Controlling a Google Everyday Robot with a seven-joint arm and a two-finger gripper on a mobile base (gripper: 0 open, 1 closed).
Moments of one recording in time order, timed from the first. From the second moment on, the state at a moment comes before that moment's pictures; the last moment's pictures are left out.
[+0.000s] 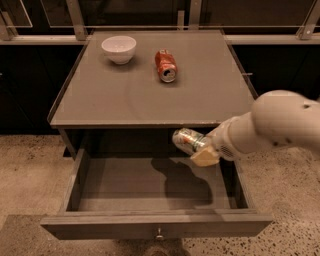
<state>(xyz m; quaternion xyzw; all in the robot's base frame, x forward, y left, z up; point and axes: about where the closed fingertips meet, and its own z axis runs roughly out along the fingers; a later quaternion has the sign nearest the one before) 0.510 -0.136 0.762 -0.43 0.85 0.08 0.30</state>
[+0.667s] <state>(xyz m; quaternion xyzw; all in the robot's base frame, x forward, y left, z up) 0.517 -0.167 0.822 -0.43 0.84 0.10 0.33</state>
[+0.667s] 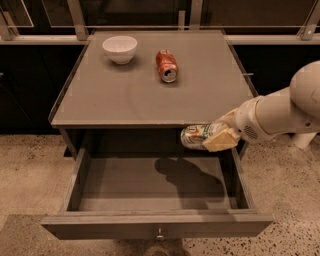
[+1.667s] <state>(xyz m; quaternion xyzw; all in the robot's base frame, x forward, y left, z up) 0.559 -0.204 0.855 -0.40 0.83 0.10 0.37</state>
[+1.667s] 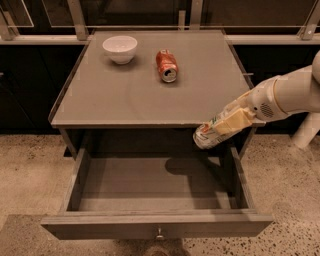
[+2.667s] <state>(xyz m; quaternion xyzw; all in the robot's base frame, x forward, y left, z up) 0.520 -0.225 0.825 -0.36 0.86 0.12 0.34</state>
